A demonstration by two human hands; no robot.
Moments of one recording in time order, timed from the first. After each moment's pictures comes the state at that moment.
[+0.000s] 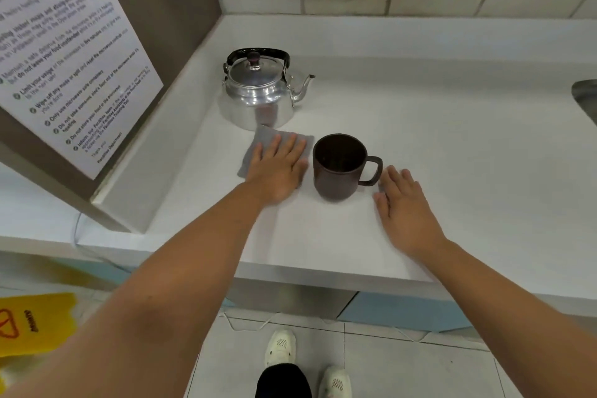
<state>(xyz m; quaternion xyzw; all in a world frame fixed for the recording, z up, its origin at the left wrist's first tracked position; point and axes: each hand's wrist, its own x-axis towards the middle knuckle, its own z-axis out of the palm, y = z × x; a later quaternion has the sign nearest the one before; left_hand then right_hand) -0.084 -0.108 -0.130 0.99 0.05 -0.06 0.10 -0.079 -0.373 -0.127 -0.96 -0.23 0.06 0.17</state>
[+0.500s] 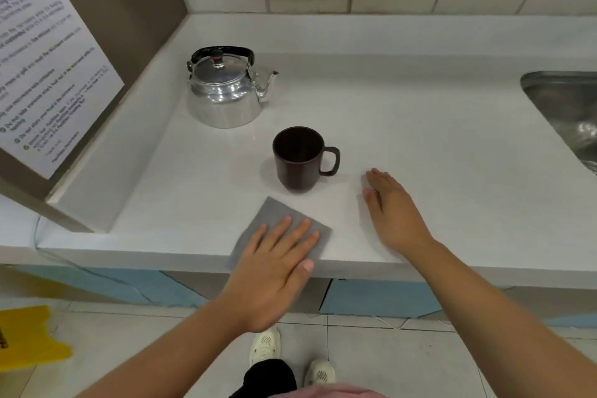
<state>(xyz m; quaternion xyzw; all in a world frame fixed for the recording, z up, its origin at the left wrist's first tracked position) -0.248 -0.209 -0.126 0.98 -0.09 -0.05 0.18 -0.096 -0.413 -0.122 -0.93 -0.17 0.06 0.32</state>
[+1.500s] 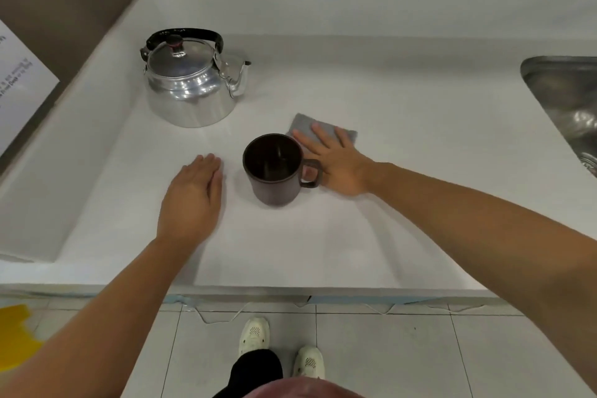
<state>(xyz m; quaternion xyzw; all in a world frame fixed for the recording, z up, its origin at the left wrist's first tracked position) -0.131 -0.115 -0.144 0.96 0.11 0.17 0.20 0.036 -0.359 -0.134 -0.88 -0.46 0.13 0.02</state>
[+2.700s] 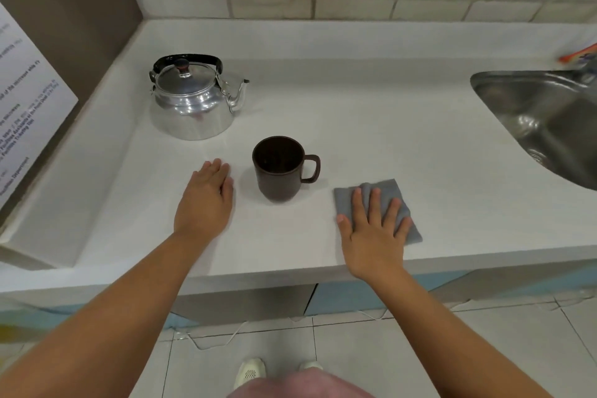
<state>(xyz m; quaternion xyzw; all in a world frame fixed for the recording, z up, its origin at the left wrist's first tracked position) -0.130 -0.112 -0.145 0.96 0.08 0.12 0.22 -0.141 -0.391 -0.128 -0.99 0.00 0.11 0.08</state>
